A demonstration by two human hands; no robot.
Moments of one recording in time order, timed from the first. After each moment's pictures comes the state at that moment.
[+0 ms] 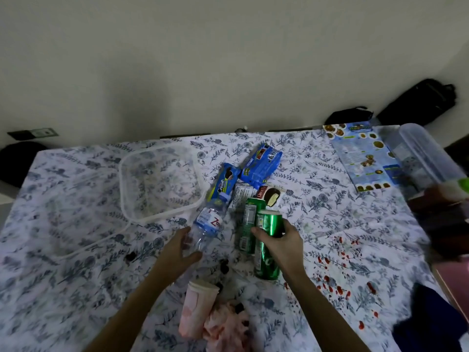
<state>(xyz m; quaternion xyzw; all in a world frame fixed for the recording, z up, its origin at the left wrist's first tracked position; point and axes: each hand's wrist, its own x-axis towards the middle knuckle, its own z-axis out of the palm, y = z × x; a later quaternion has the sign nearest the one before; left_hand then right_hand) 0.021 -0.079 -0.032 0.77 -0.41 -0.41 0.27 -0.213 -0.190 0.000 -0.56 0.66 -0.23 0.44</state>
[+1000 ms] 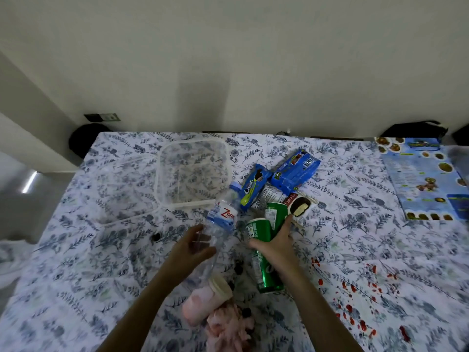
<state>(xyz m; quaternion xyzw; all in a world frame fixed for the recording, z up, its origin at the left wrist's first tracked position) -0.002 -0.058 0.001 0.77 -0.26 -0.44 0.39 -0.174 -0.201 -0.002 -0.57 0.61 -0.03 0.56</state>
